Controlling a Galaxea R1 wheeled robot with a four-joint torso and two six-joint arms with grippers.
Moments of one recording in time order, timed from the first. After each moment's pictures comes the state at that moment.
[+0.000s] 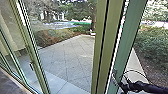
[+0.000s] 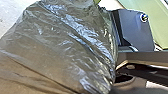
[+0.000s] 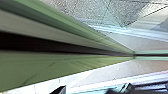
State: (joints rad) left arm 1.51 2.96 -2.61 -0.22 -0.07 0.28; right arm -0.58 2.46 -1.95 -0.17 -0.42 1.28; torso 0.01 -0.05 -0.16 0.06
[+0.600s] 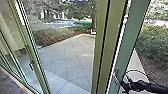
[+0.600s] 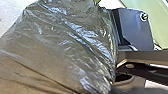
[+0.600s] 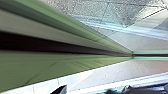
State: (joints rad) left arm 1.51 2.96 -2.61 -0.22 -0.07 0.28; right arm -0.57 2.43 -1.91 -0.18 -0.42 1.29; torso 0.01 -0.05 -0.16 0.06
